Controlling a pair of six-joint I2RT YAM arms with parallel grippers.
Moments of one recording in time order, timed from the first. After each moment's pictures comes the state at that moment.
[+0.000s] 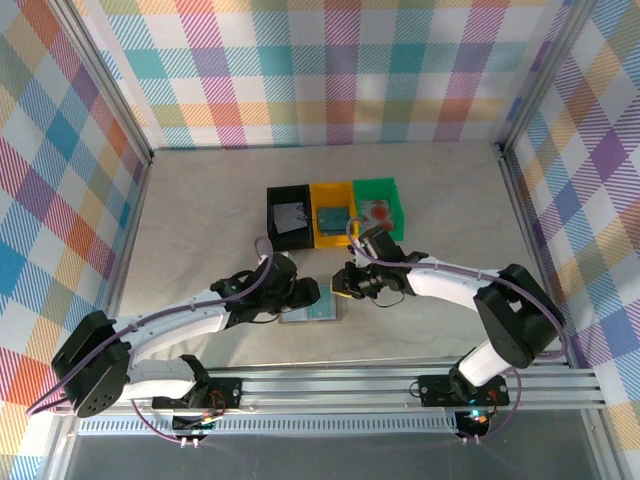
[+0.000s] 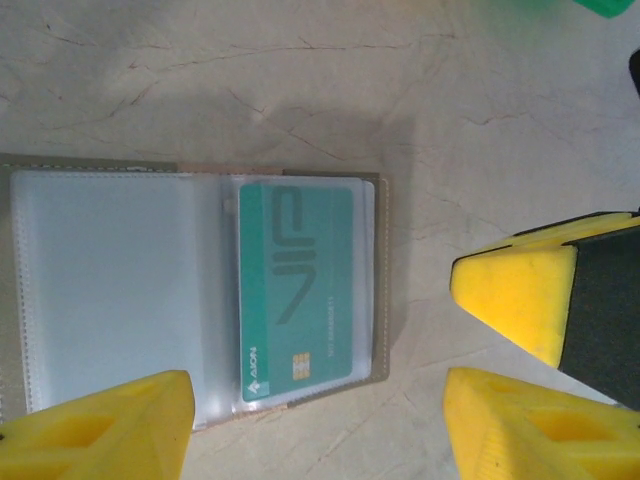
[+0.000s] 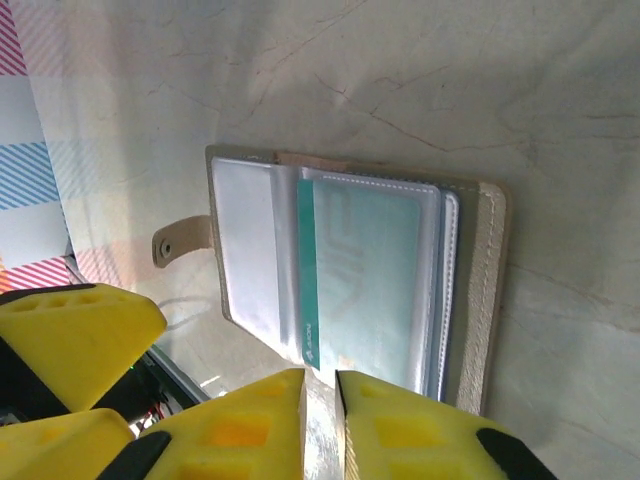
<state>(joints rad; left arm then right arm) -0.85 1.23 0.66 -0.30 0.01 -1.00 0.69 1.55 0.78 -0.15 -0.53 0.86</state>
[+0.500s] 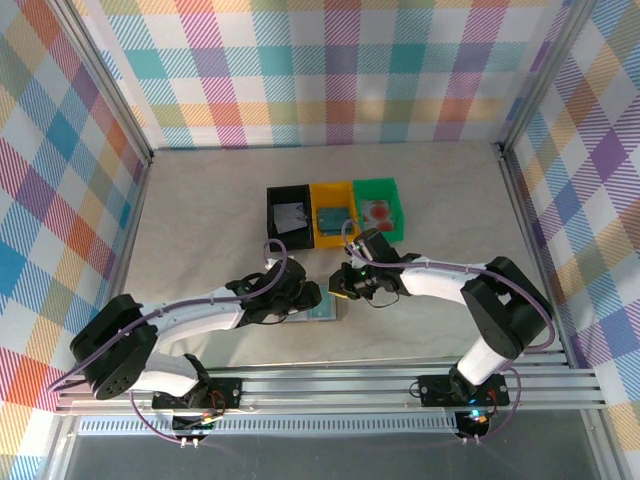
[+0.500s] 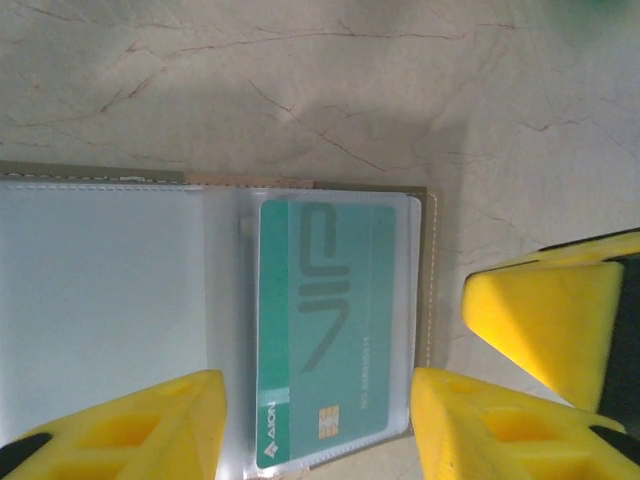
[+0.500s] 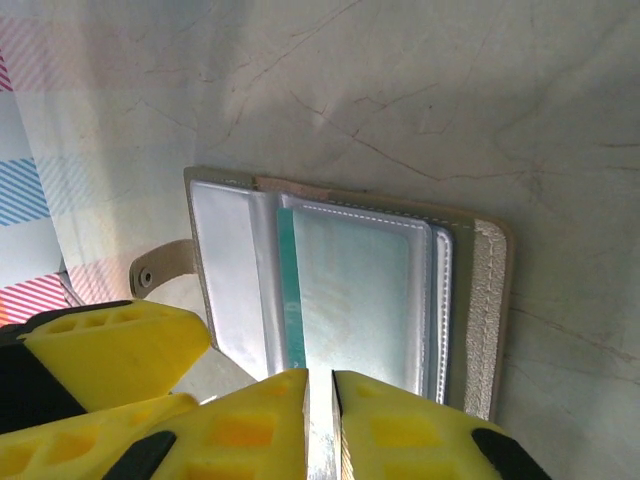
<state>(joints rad) -0.86 1.36 0.64 -0.18 -0.02 -1.03 0.70 1.61 0.78 -0.08 -0.51 0.89</state>
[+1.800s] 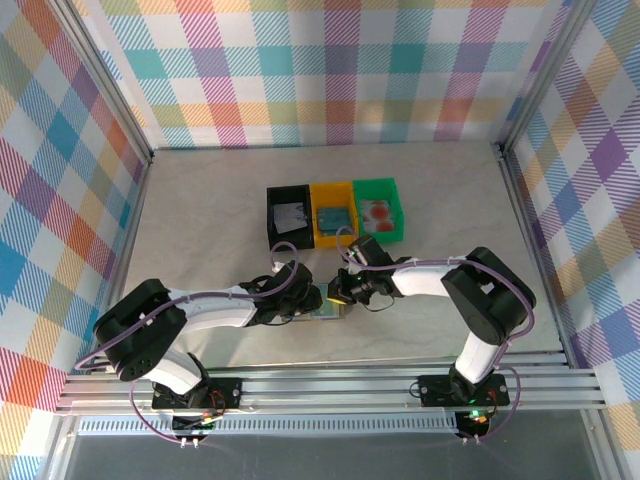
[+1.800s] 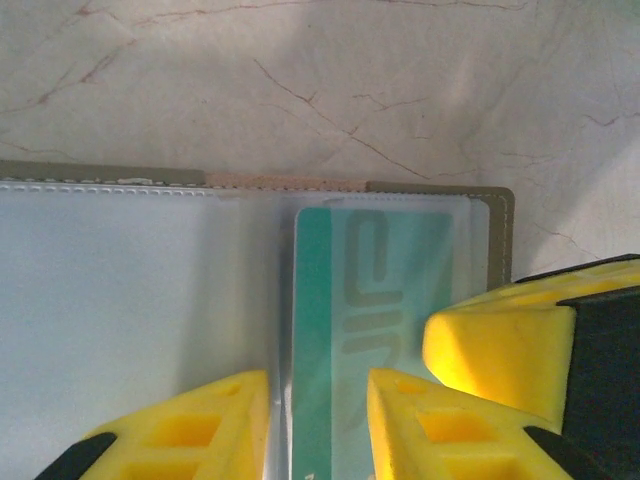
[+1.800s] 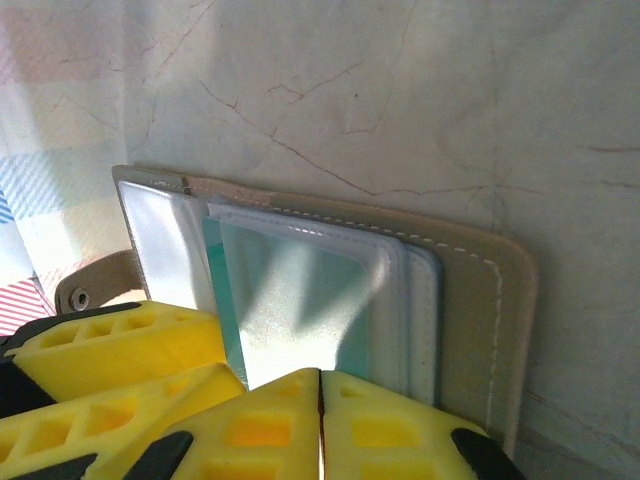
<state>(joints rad) -0.86 1.50 0.62 -0.04 -0.01 -1.02 0.71 1.72 0.77 -0.01 -0.52 0.91</state>
